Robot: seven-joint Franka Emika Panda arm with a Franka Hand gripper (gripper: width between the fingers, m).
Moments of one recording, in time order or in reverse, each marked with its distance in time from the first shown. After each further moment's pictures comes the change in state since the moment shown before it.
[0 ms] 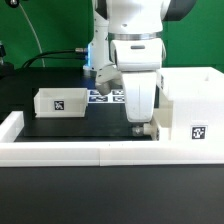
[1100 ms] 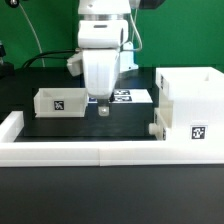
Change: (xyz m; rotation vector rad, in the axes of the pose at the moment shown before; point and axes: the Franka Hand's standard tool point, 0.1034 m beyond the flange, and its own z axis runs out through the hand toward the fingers) arm -0.063 -0.036 -0.032 -0.050 -0.018 0.102
